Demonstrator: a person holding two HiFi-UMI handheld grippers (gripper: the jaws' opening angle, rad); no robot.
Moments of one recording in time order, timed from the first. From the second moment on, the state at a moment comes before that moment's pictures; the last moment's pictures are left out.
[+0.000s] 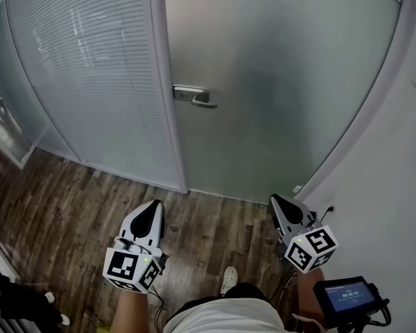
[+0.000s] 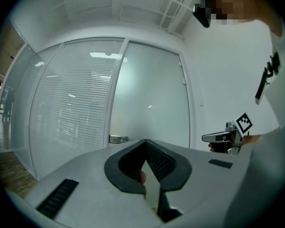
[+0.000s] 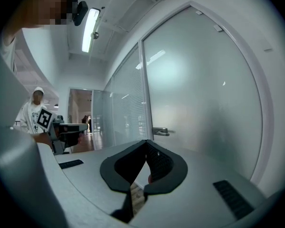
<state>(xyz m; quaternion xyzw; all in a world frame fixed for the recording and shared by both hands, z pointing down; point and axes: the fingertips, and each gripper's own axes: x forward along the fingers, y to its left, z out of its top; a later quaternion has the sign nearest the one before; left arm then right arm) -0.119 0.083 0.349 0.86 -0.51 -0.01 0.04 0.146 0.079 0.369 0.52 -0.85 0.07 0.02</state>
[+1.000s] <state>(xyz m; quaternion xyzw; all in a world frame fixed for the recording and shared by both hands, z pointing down) -0.115 -0.151 0.336 0.86 -0.51 -0.02 0.07 0.136 -0.154 0.344 0.49 -0.87 0.07 0.04</state>
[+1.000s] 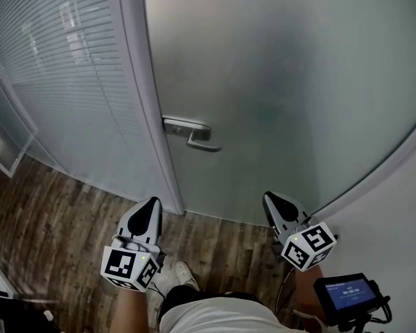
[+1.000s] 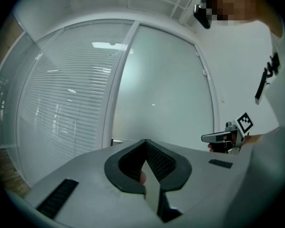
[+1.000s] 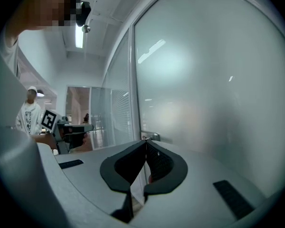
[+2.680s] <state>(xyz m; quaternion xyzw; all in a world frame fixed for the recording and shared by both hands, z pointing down) -0.126 -0.294 0.414 0.84 -0.53 0.04 0.12 0.052 -0.337 0.479 0.31 -0.90 0.05 0.29</state>
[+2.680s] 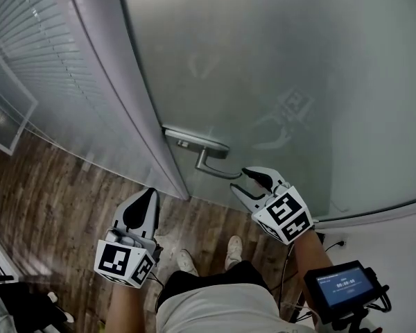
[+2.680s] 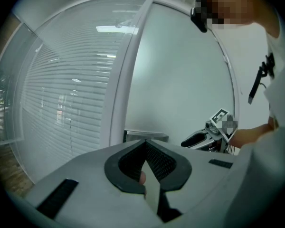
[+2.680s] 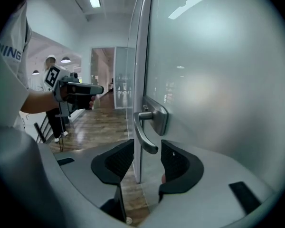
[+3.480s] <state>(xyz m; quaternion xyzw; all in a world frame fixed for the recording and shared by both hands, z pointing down) -0.123 -0.301 0.418 0.85 -0.51 0.04 0.13 0.050 -0.341 0.493 0.35 -0.89 0.10 0.27</state>
